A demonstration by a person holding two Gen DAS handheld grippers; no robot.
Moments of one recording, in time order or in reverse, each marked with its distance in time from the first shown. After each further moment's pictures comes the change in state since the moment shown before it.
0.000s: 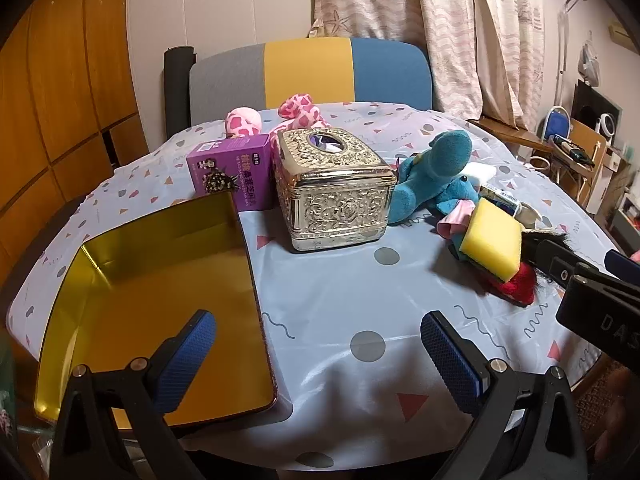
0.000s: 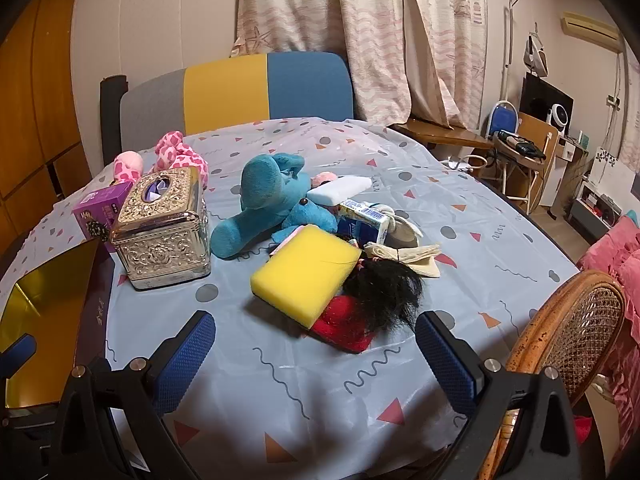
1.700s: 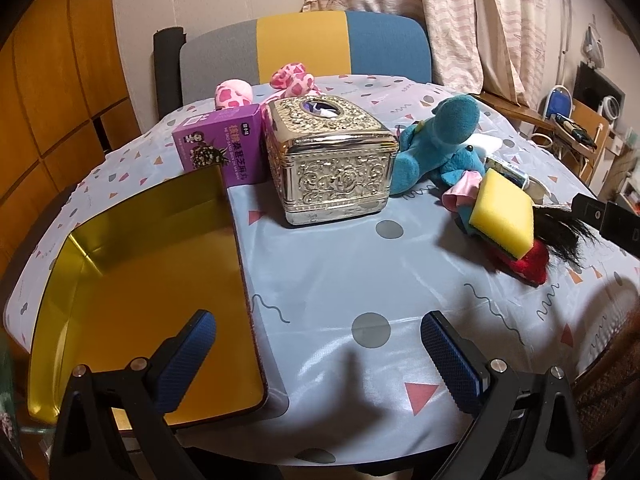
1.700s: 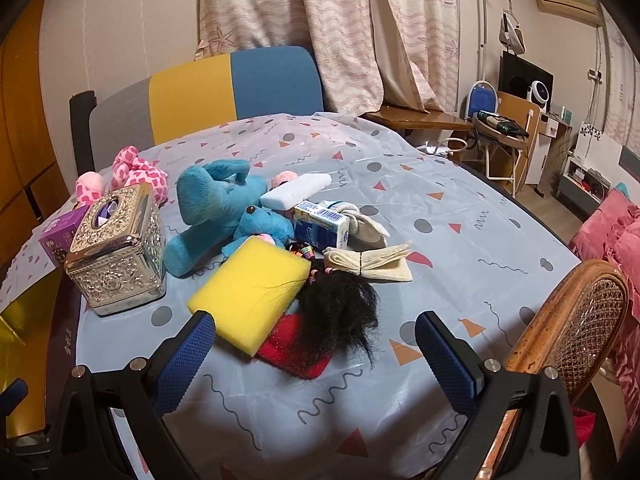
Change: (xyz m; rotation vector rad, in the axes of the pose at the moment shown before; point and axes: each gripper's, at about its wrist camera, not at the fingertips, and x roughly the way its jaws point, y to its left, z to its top) left arm 0.025 -0.004 -0.004 0.026 0.097 -0.012; right arm 0.030 -0.048 0.014 0.090 0.015 -0.046
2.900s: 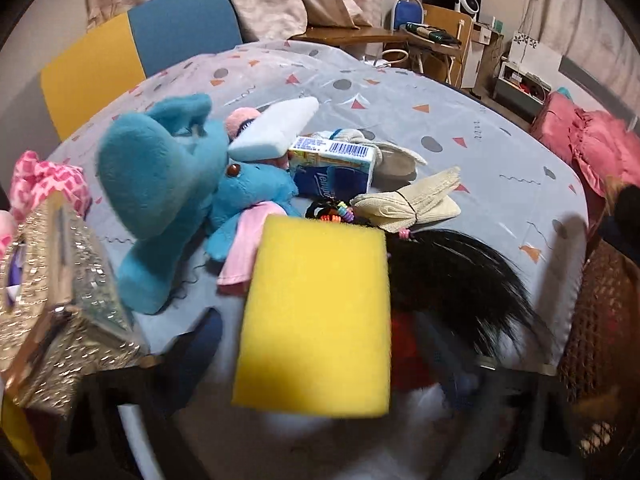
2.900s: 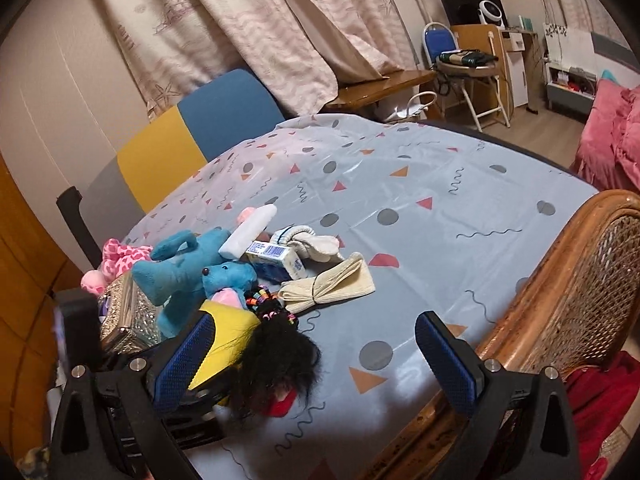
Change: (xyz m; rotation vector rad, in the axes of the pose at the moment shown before) left arm 0.106 -0.173 0.097 0.448 0.164 -0.396; right arm 0.013 -0.104 0.020 0.351 0.018 0.143
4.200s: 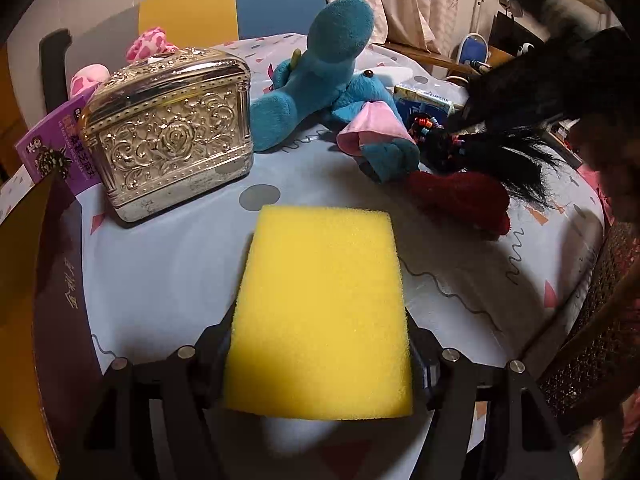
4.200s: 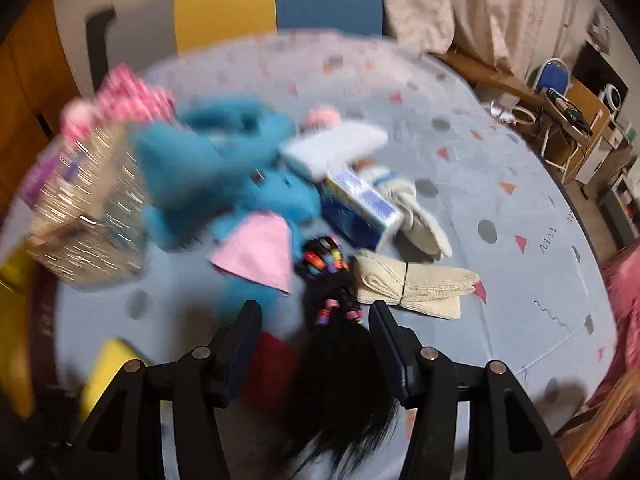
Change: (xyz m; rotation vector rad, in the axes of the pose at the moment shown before) left arm -0.037 0.045 -0.143 -0.235 -0.091 0.095; right arm 0.125 0.110 -0.008 -0.532 0.405 -0.144
